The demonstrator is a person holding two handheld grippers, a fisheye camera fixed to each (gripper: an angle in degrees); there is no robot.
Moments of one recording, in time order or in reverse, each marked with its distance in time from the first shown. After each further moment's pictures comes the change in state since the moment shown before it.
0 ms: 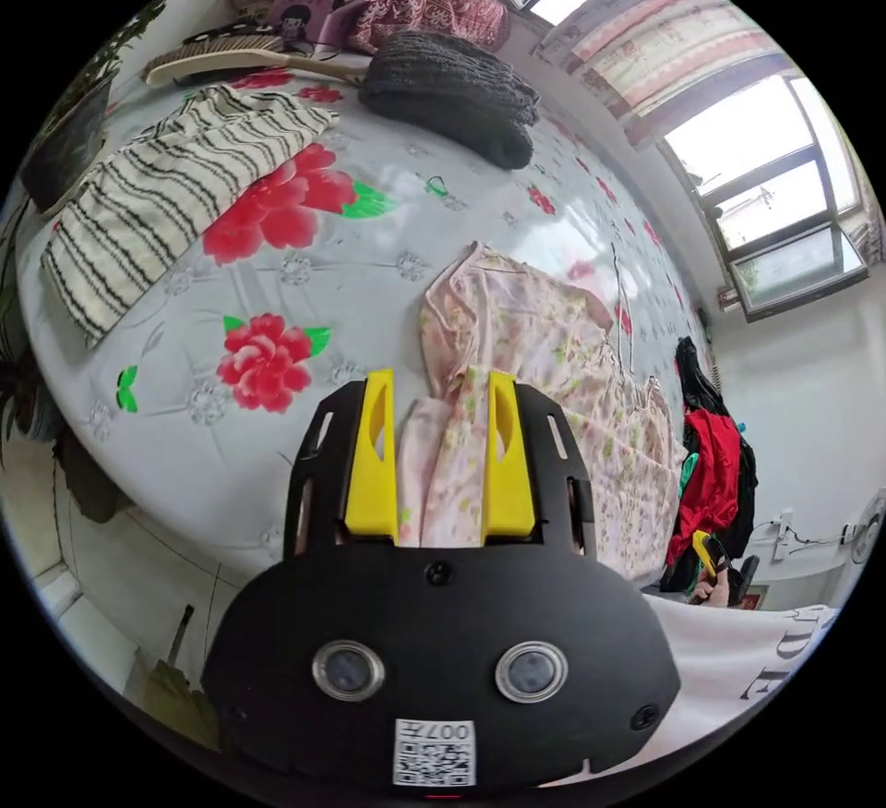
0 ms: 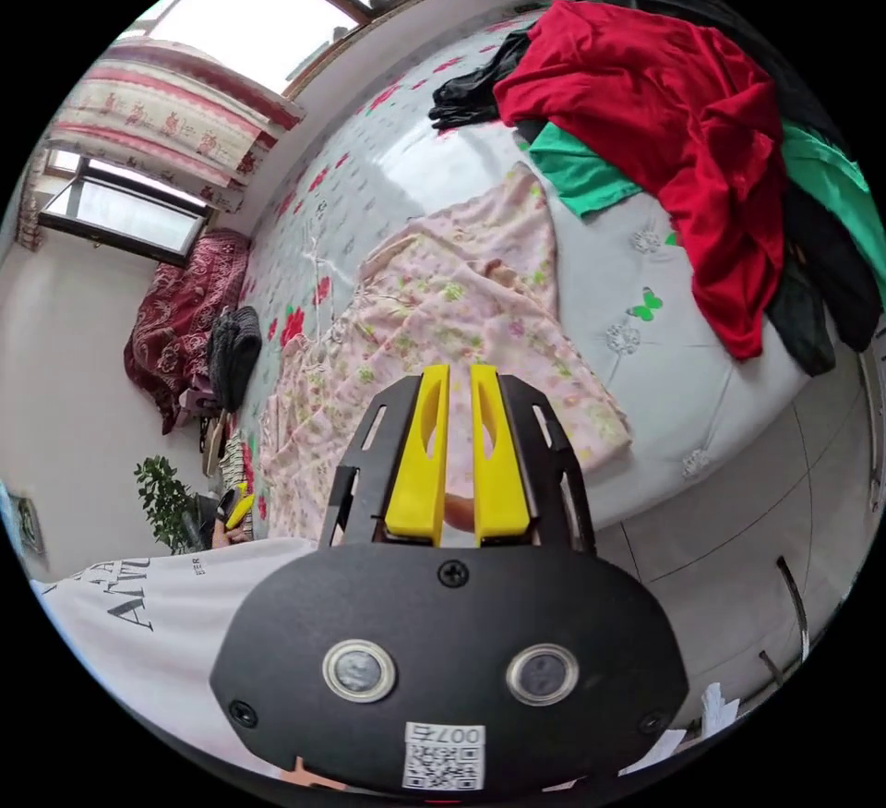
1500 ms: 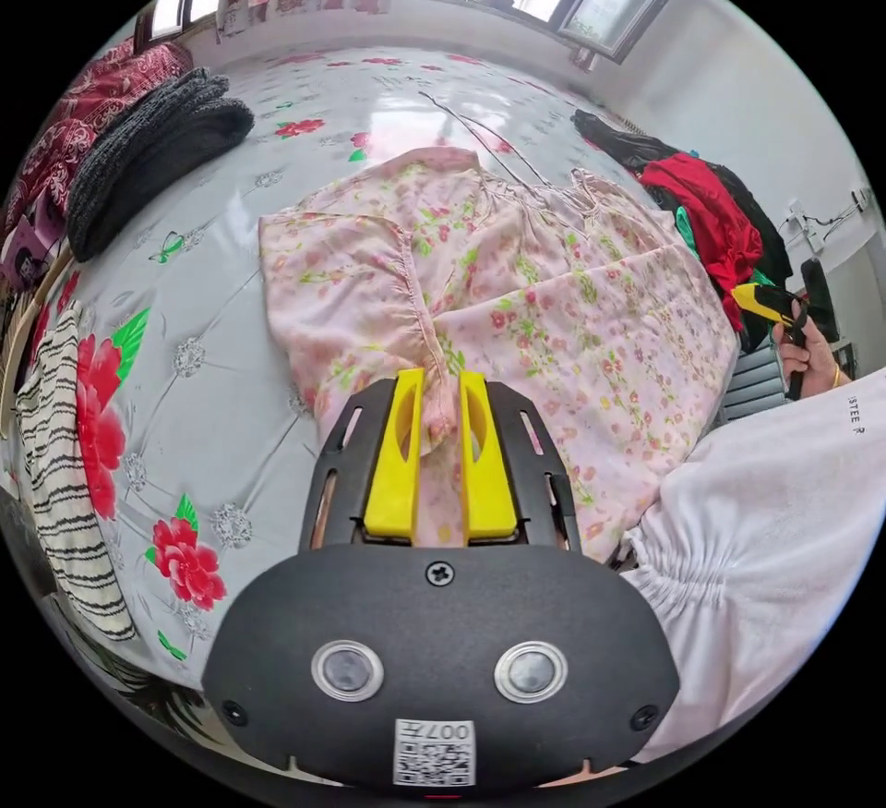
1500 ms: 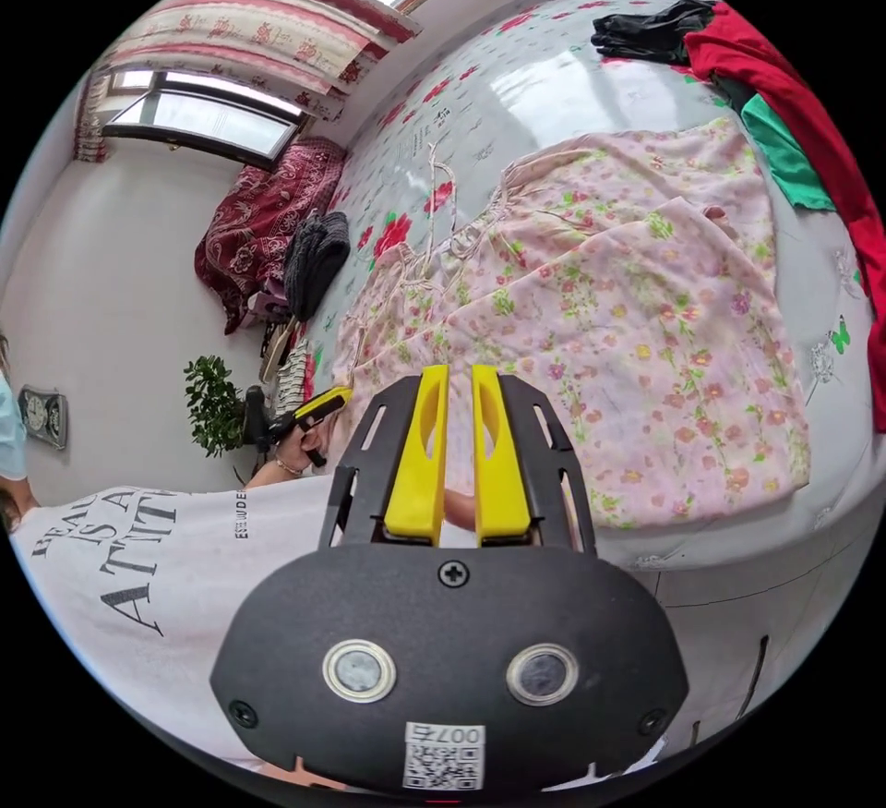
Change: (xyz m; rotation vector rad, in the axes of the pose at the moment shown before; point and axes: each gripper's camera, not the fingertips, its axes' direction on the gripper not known) left arm 0.087 0.082 0.064 -0.208 -0.026 0.749; right arm -0.021 0.012 0.040 -0.148 -0.123 -0.144
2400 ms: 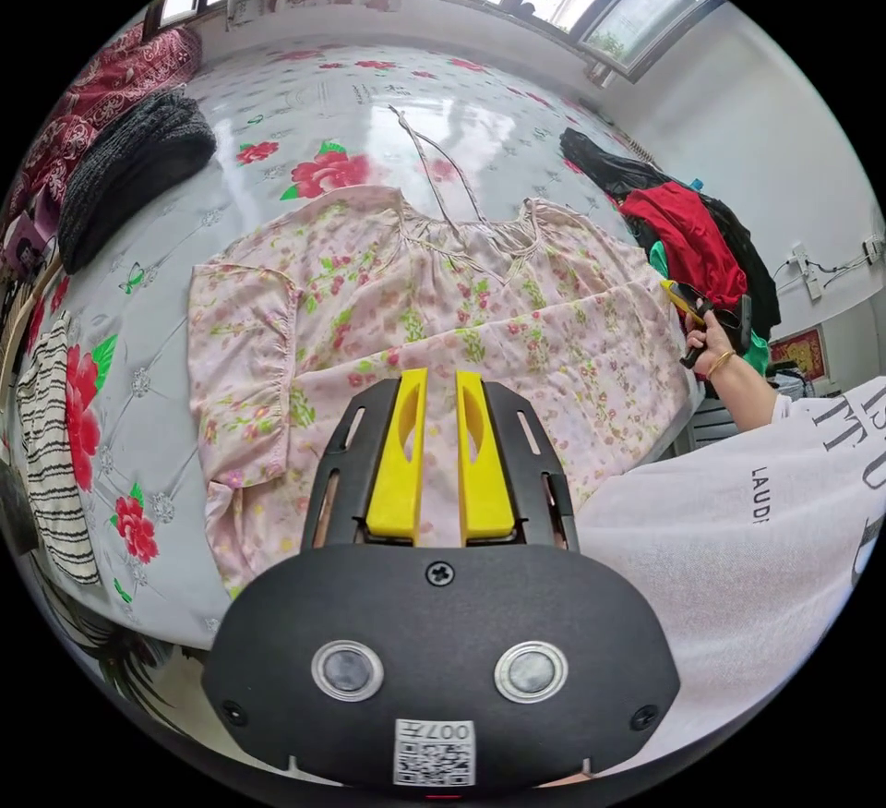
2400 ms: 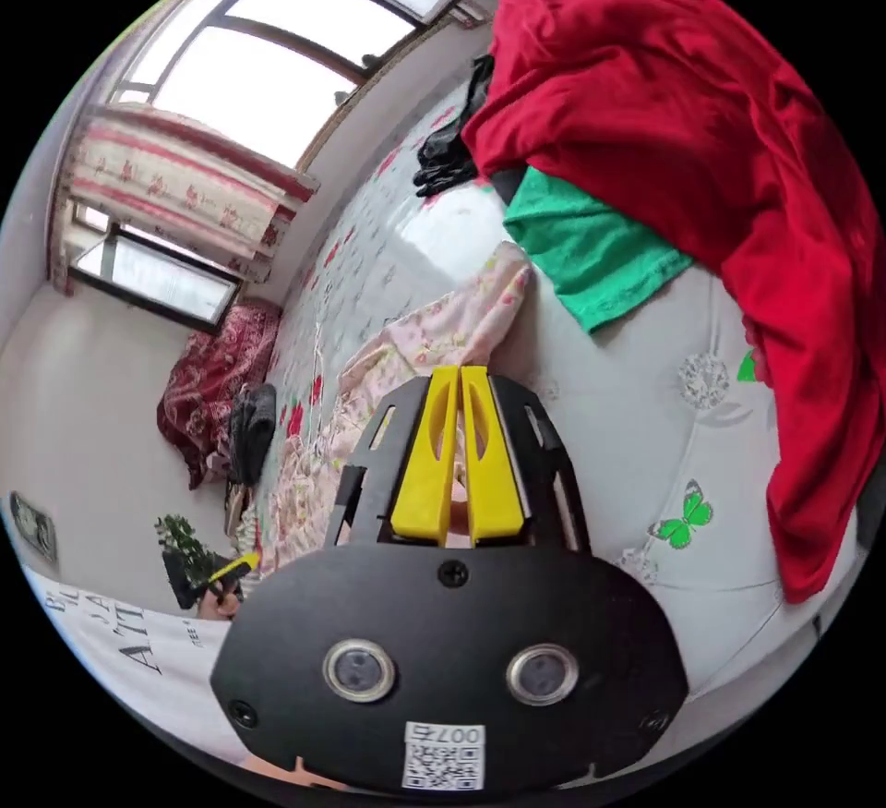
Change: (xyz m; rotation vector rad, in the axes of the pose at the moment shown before) left arm 0.091 -0.082 -0.008 -0.034 0.064 -0.088; right arm 0.101 -0.087 -0.045 0.270 0.118 -0.031
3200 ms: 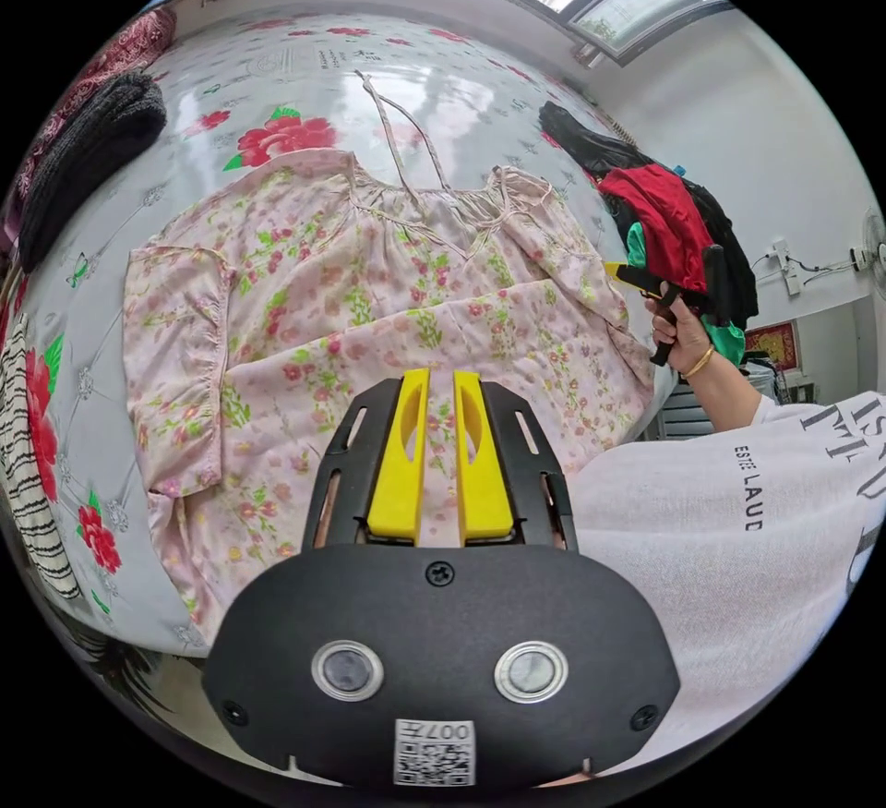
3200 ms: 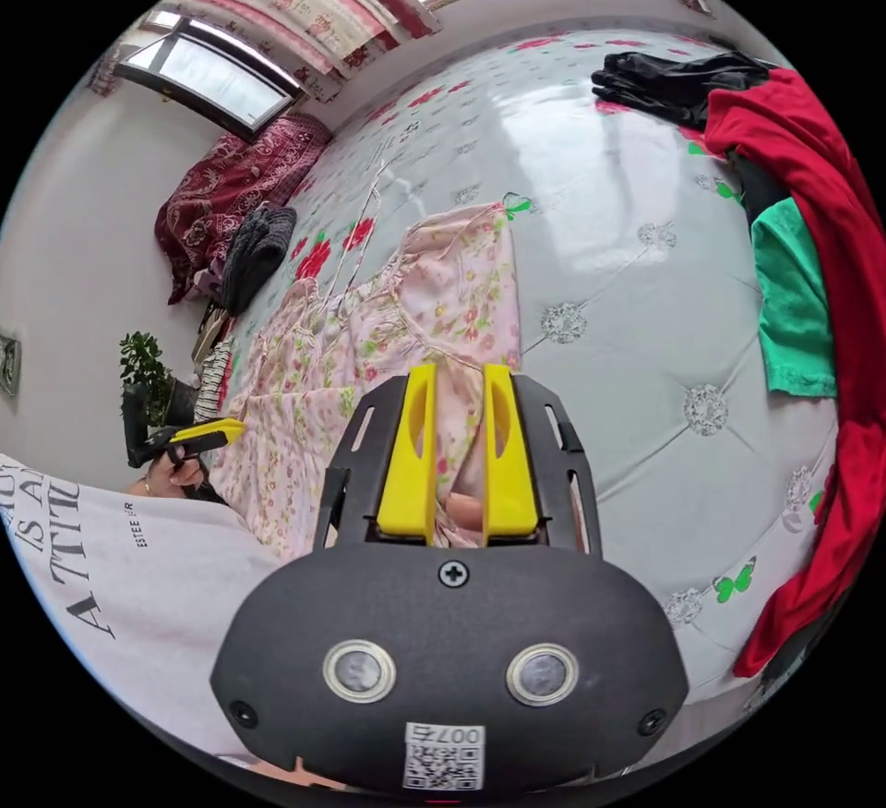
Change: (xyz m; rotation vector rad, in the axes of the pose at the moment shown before) left arm -0.013 -0.019 0.004 -0.063 0.088 -0.013; right arm -0.047 0.011 0.049 -0.311 0.057 -0.184
